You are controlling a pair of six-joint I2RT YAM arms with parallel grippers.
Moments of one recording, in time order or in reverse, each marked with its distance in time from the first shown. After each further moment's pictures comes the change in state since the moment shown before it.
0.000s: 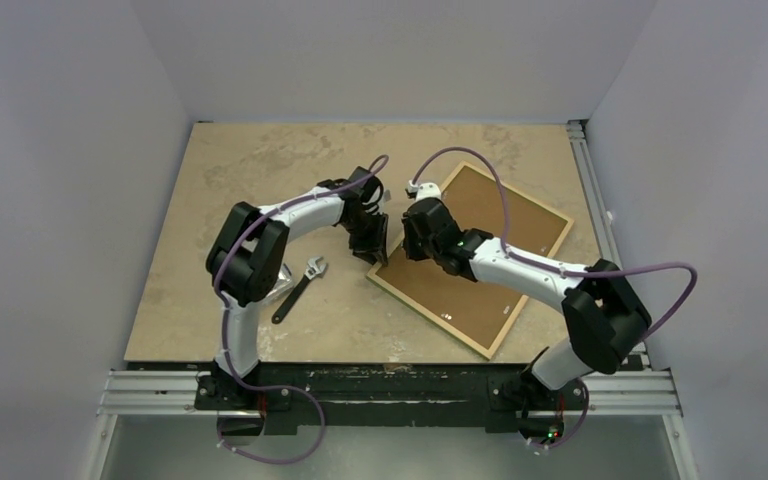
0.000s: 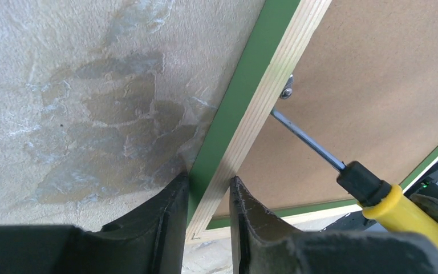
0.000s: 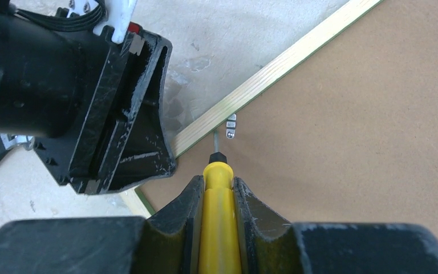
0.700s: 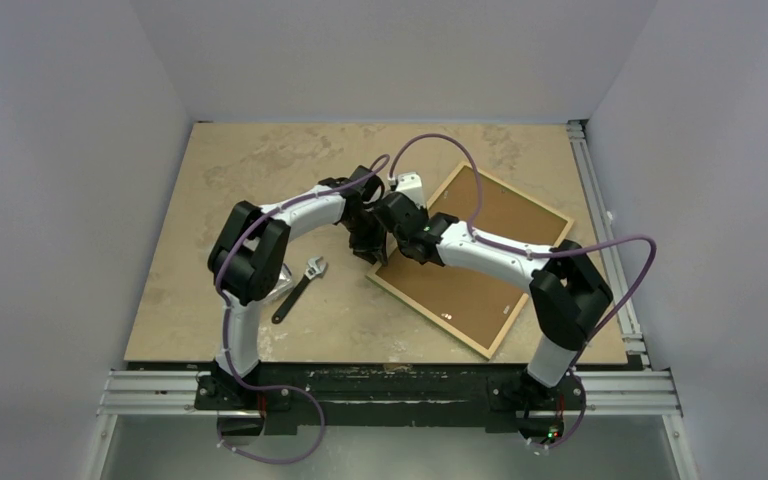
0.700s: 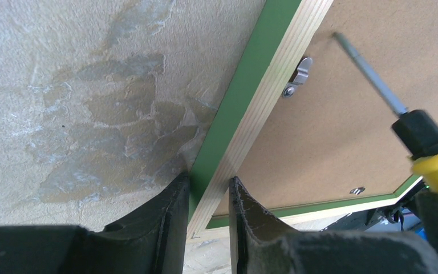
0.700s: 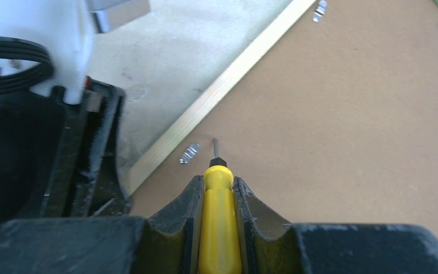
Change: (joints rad) left arm 0.000 0.014 0.028 -0.033 -0.017 0.002; right arm 0.084 0.214 0.282 -0.263 0.368 0.032
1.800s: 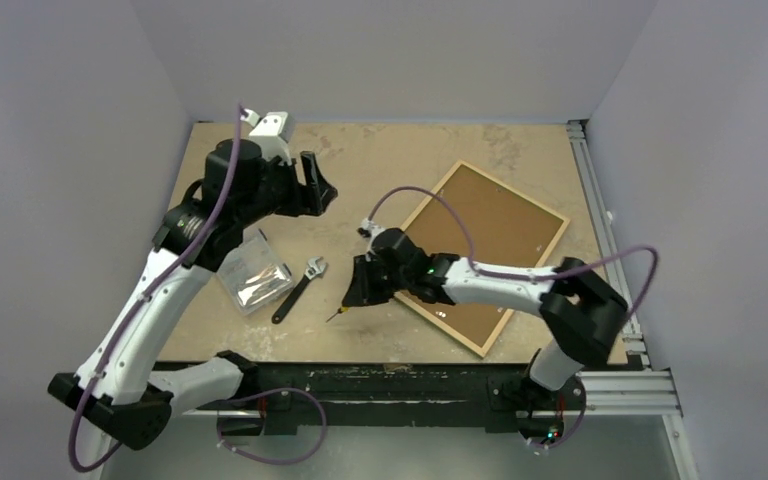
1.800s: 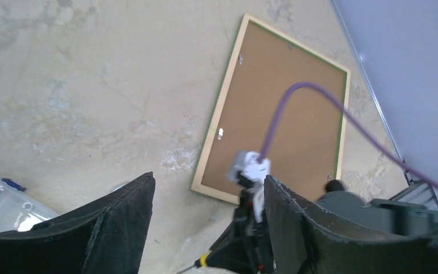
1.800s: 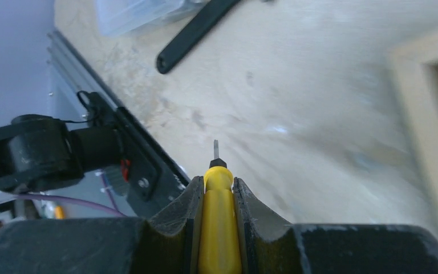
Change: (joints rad) left arm 0.081 -0.878 -0.036 -0.061 -0.254 0.072; right arm 0.119 -0.219 -0.327 0.333 -0.810 0.287
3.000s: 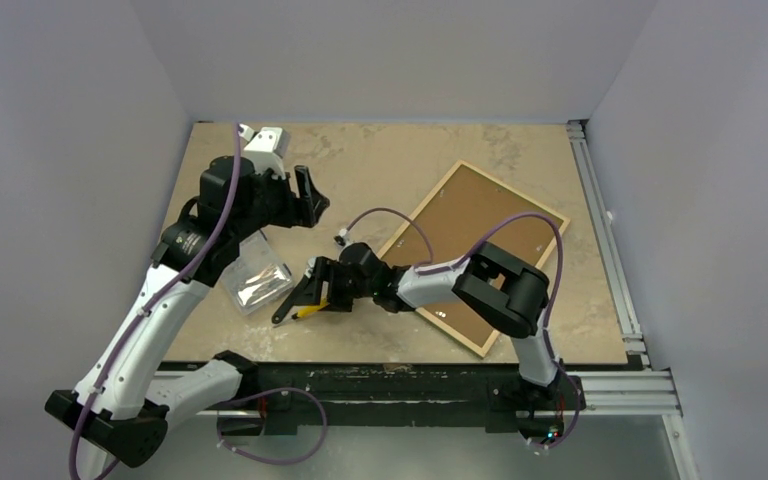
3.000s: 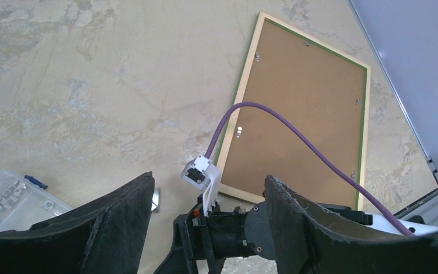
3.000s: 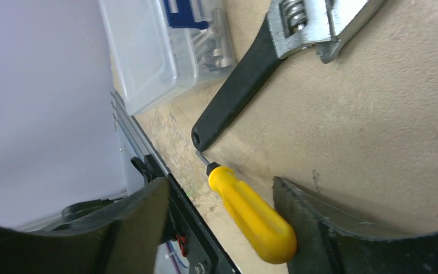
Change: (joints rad) left arm 0.039 -0.148 -0.164 0.099 -0.030 0.066; right arm 0.089 0.527 0.157 0.528 -0.052 0.421
